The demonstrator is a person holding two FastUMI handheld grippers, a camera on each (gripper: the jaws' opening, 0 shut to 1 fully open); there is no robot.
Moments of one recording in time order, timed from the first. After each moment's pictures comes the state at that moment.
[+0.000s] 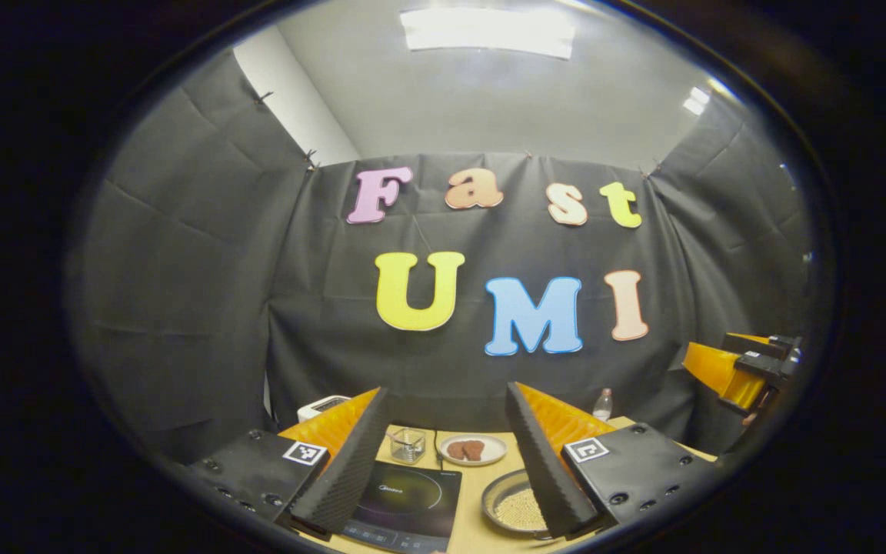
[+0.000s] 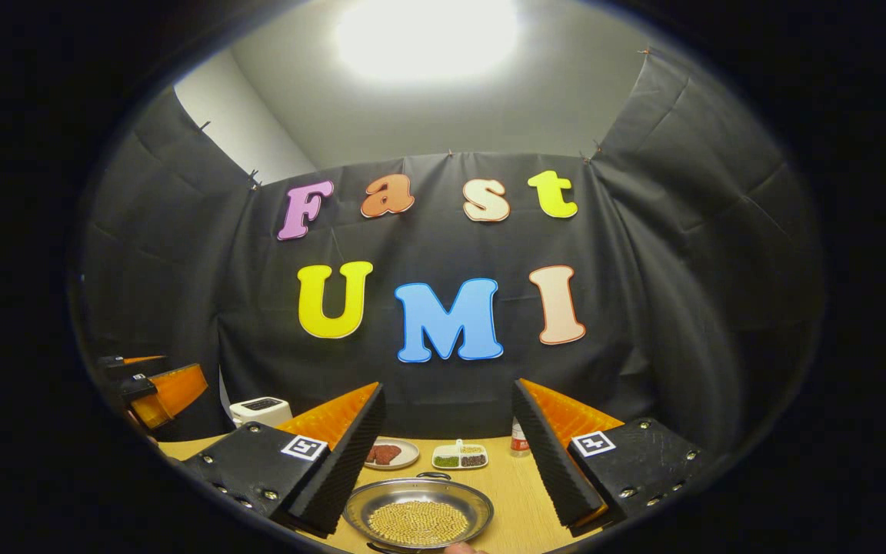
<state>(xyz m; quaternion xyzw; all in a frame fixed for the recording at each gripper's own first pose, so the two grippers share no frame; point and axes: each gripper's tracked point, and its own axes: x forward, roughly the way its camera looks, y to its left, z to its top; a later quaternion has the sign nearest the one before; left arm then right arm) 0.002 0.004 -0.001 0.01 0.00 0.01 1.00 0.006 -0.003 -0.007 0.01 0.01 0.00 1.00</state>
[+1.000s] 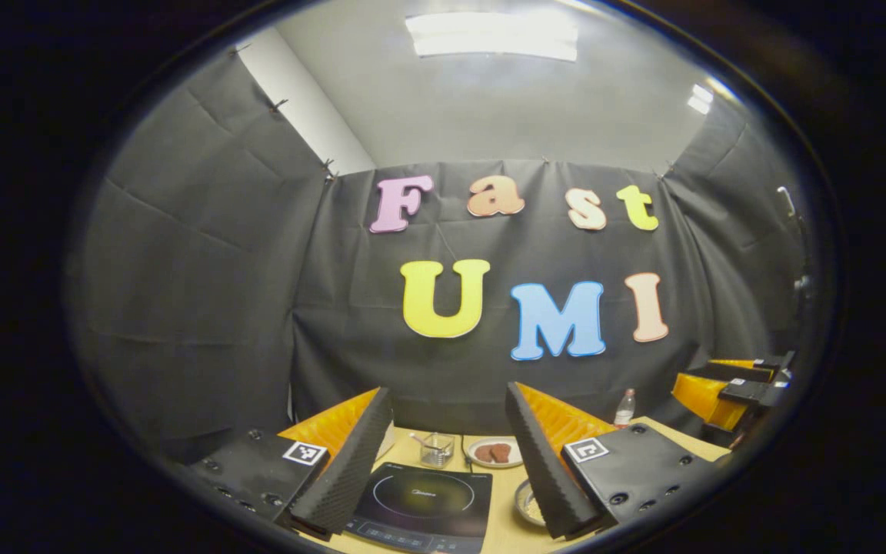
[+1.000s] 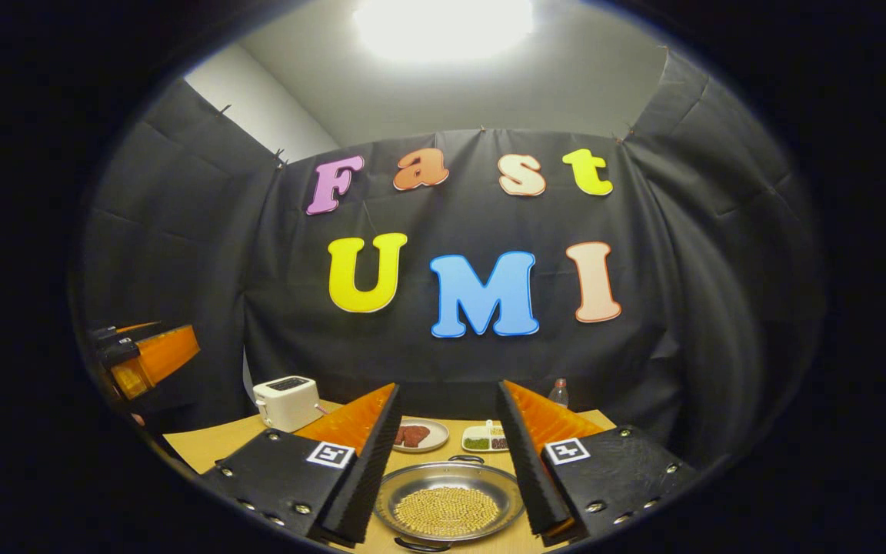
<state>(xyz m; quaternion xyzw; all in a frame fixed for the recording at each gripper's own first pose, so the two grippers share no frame) -0.013 0.060 0.009 0.02 -0.02 0.04 1.00 0.016 0.060 -0.053 0.00 0.08 0.05 1.00</state>
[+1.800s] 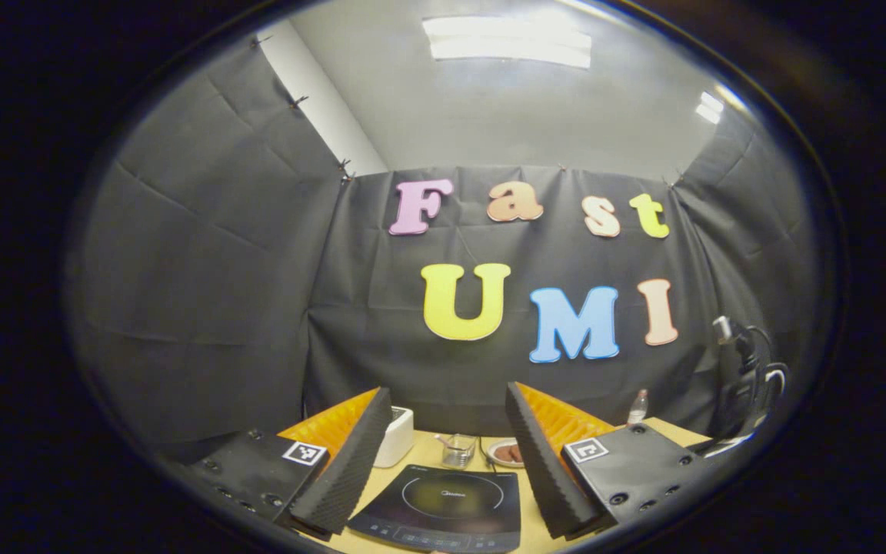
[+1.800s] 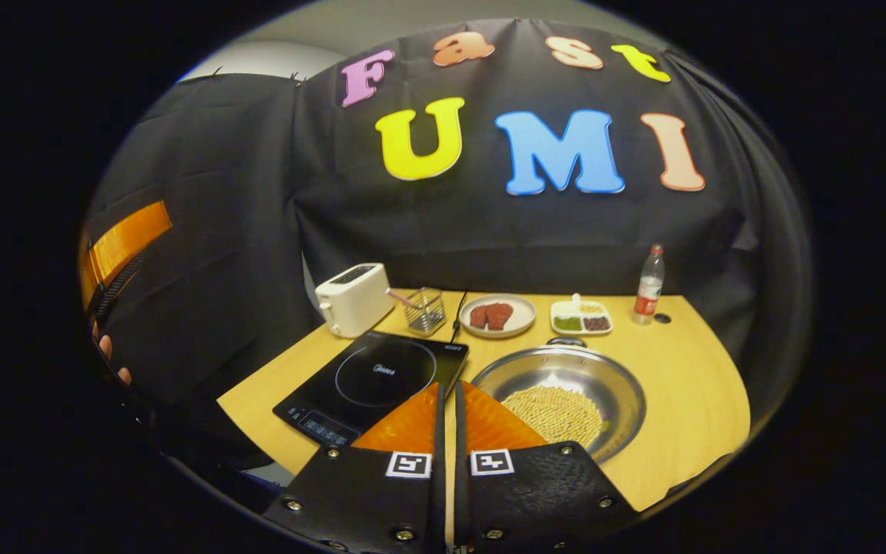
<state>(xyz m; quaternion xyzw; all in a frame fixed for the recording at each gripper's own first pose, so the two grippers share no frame) -0.030 0.135 -0.002 0.01 -0.02 0.05 1.00 -0.021 0.171 -0.206 0.04 0.34 0.17 0.92</state>
